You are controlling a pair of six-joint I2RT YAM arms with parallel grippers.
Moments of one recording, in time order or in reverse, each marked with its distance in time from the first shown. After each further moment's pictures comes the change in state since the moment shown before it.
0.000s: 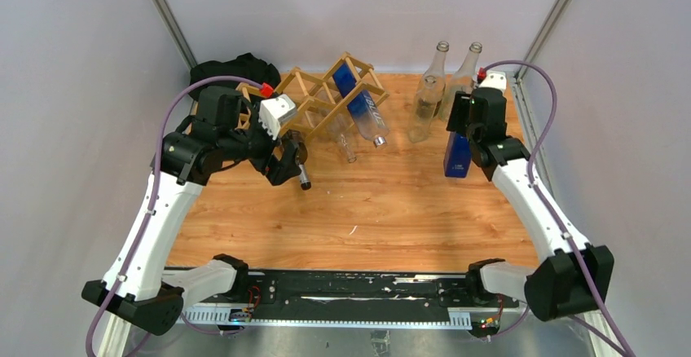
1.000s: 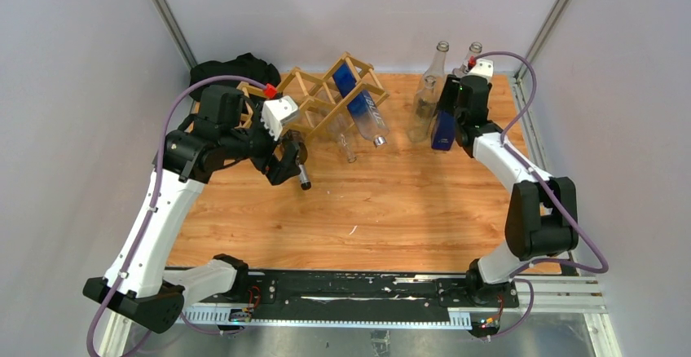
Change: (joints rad) left arm 0.000 0.013 0.001 0.000 0.003 0.060; right arm -0.079 0.382 0.029 0.483 -0.052 0.022
